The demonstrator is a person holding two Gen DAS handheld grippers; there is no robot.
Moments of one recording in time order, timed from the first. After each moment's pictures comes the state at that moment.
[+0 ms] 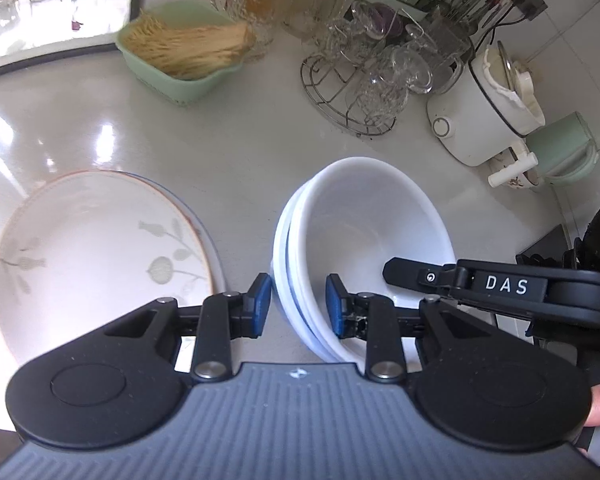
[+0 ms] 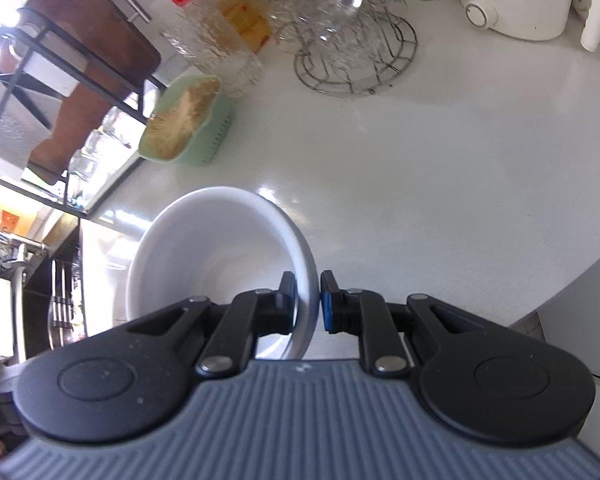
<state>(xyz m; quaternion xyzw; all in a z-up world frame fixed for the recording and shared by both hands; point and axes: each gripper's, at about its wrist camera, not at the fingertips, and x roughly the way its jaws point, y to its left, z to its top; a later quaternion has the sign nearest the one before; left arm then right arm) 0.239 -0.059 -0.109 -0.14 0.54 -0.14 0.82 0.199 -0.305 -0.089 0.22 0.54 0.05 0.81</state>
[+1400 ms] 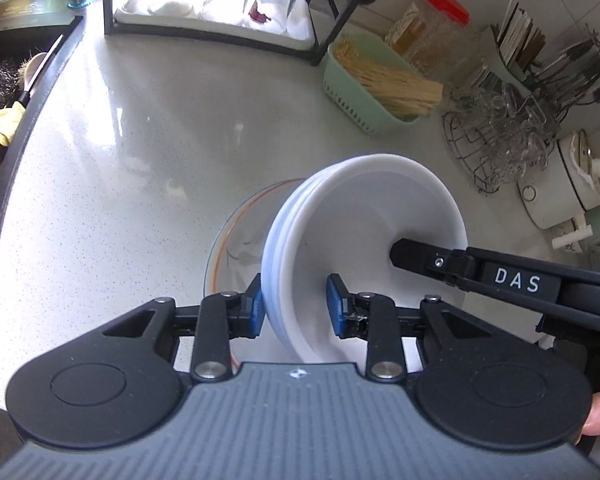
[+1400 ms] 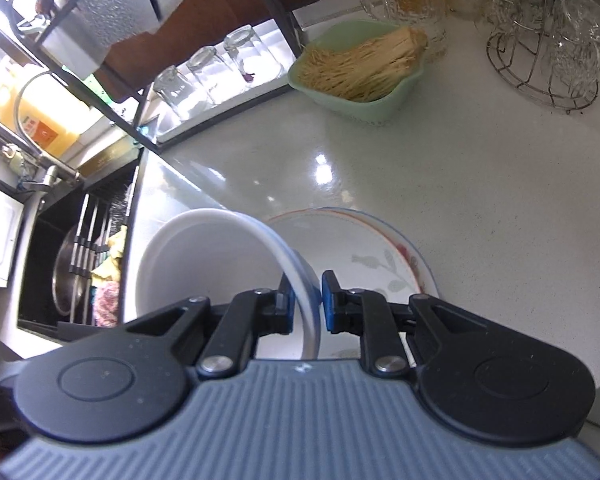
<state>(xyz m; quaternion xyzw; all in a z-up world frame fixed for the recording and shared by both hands) 0.214 0.116 -0.141 -0.20 0.53 -0.05 0.82 0.224 -0.125 -0.115 0.12 0.54 0.14 0.82</state>
